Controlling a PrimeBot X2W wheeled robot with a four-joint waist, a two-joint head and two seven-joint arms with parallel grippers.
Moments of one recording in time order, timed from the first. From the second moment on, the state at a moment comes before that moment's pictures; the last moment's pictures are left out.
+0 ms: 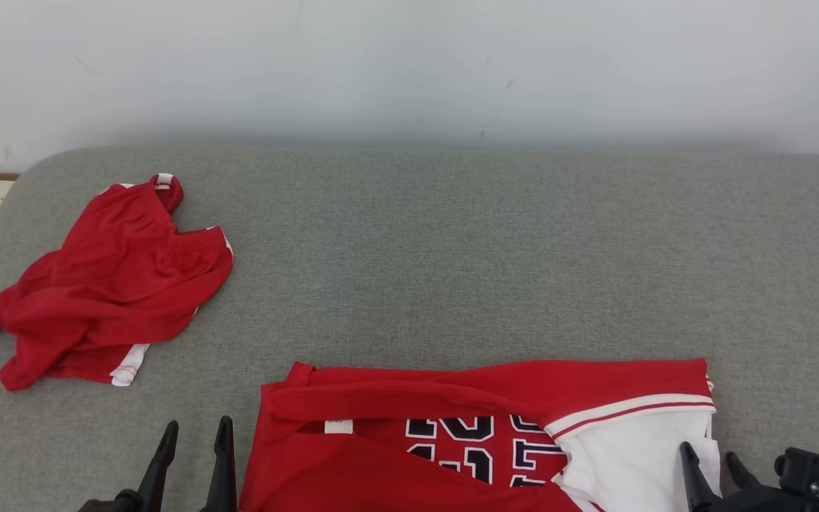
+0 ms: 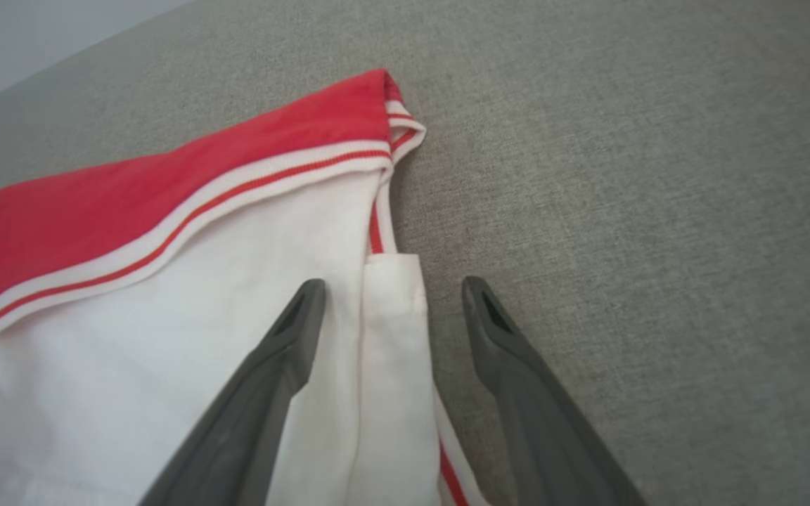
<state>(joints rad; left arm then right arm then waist) -0.04 0.18 -0.21 0.04 -0.40 0.12 -0.26 -0.07 -0.19 0.04 0.39 0.36 0.13 0.04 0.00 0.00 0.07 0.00</state>
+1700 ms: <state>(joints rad) 0.02 0.12 -0.15 0.11 -0.37 0.07 -0.26 -0.06 -0.26 0.04 0.06 0.65 0.13 0.27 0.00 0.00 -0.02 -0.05</state>
